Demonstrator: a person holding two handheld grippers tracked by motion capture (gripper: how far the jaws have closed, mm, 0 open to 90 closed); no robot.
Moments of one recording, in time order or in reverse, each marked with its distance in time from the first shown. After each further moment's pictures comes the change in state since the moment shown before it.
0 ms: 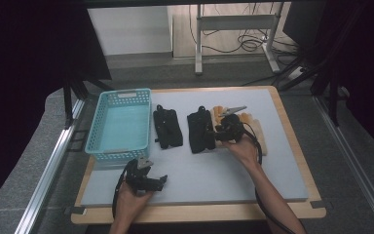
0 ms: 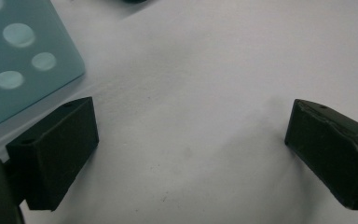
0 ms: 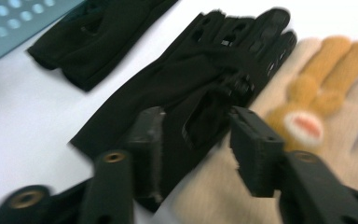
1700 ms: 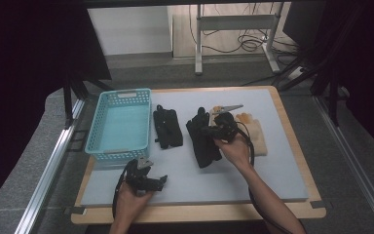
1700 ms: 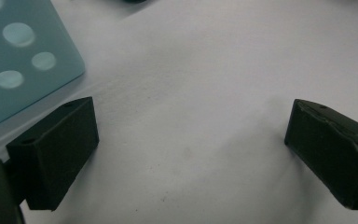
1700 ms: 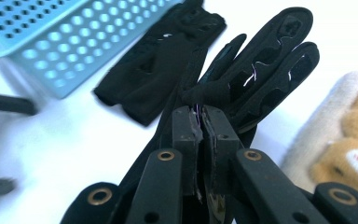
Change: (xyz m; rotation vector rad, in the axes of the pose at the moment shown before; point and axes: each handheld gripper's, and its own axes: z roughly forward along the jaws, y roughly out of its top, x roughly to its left) left arm 0.000 0.000 0.000 -0.001 0.000 -0.002; right arm 0.034 0.014 -0.019 -0.068 0.102 0.064
